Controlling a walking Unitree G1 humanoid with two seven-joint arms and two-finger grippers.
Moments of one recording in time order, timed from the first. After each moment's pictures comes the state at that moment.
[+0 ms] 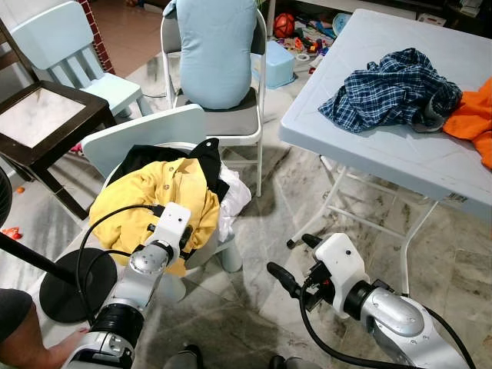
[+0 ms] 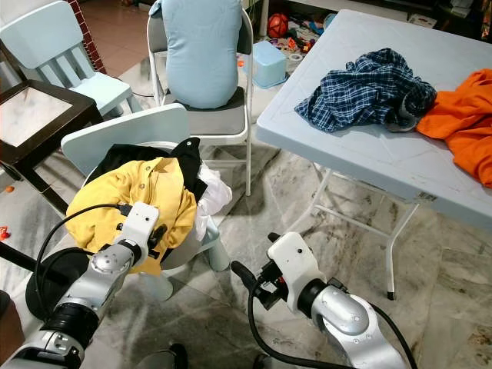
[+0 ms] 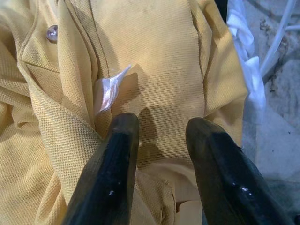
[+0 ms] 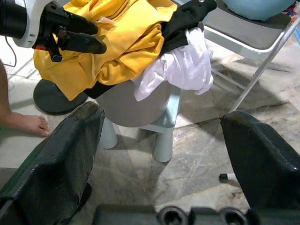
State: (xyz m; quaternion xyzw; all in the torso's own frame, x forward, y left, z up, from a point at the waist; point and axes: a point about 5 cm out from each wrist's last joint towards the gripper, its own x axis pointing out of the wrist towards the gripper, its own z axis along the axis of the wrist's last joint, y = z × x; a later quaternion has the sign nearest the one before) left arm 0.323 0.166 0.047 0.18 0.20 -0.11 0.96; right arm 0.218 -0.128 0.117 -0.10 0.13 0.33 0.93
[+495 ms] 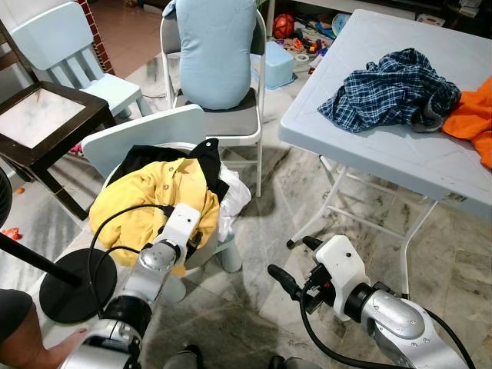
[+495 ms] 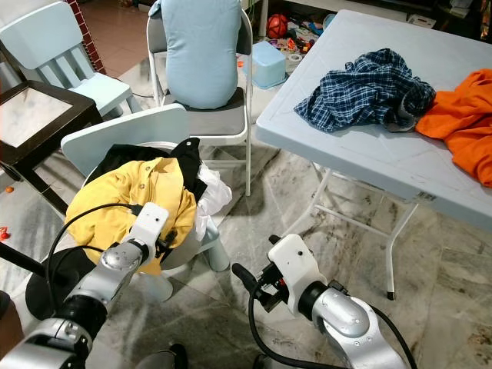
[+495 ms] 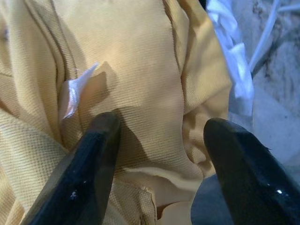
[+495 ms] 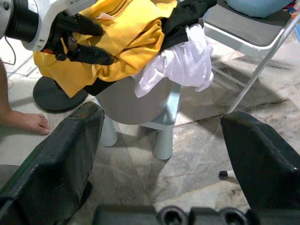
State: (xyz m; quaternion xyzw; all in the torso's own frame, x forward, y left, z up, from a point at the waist) left arm 0.327 0.155 0.040 0.20 0.22 -0.14 0.94; right arm 0.216 -0.128 0.115 -0.10 0.13 0.33 0.93
